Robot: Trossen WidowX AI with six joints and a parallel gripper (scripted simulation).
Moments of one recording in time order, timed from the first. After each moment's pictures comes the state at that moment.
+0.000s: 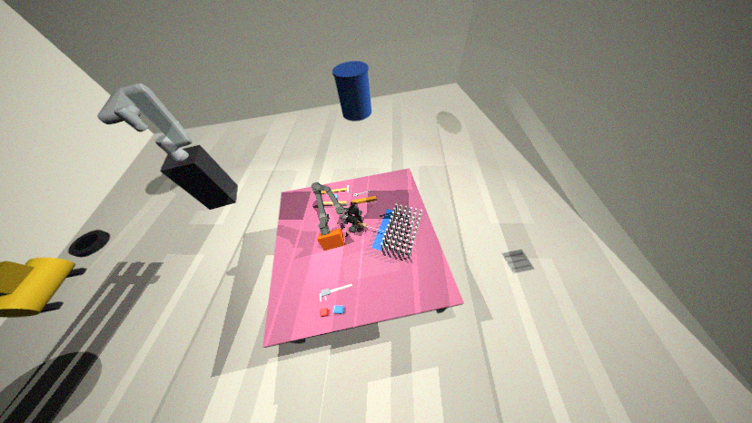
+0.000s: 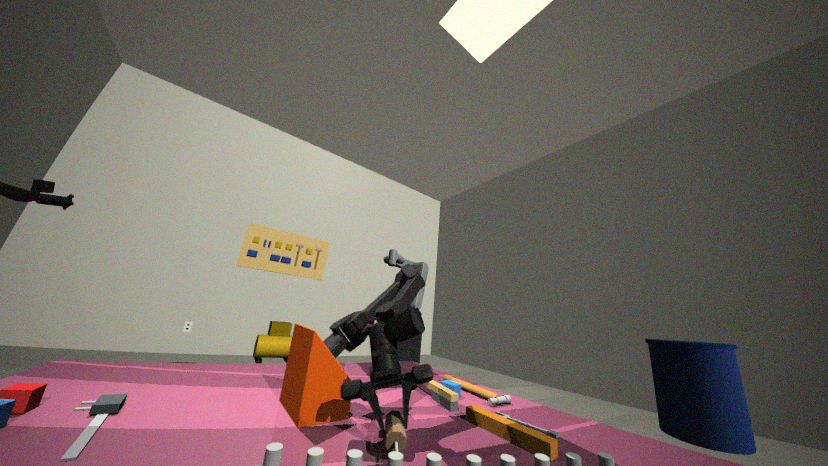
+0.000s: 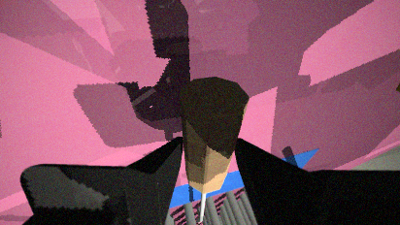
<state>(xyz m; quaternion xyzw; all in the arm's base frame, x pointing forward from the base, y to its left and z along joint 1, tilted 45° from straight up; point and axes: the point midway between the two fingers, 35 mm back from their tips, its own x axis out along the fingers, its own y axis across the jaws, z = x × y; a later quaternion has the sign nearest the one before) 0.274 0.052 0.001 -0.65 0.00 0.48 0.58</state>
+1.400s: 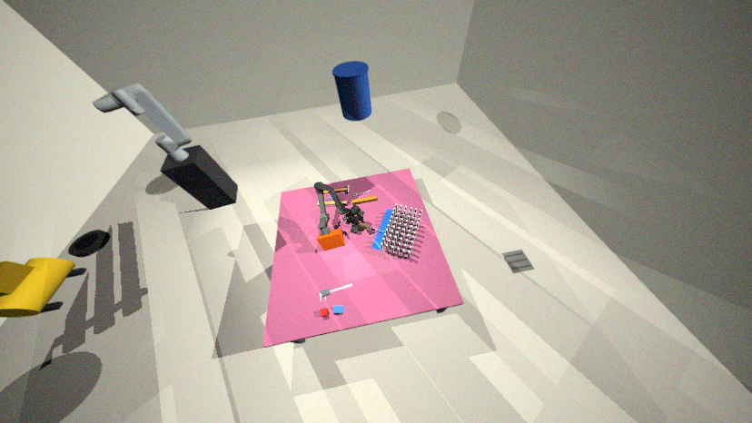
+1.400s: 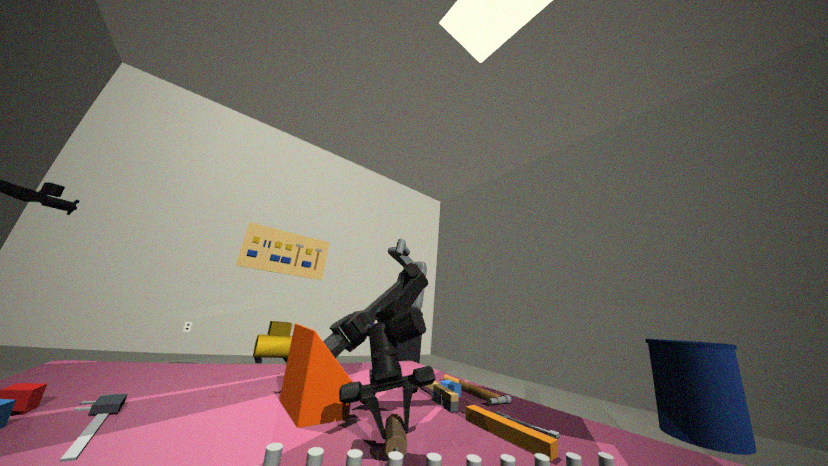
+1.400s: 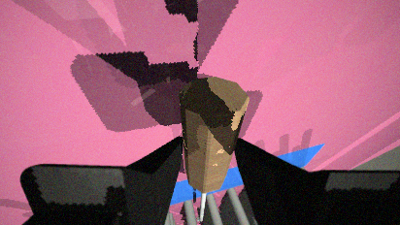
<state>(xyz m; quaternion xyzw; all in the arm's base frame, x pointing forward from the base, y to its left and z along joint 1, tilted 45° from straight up) 0.287 0.045 -0.006 -0.65 0.00 0.49 0.58</state>
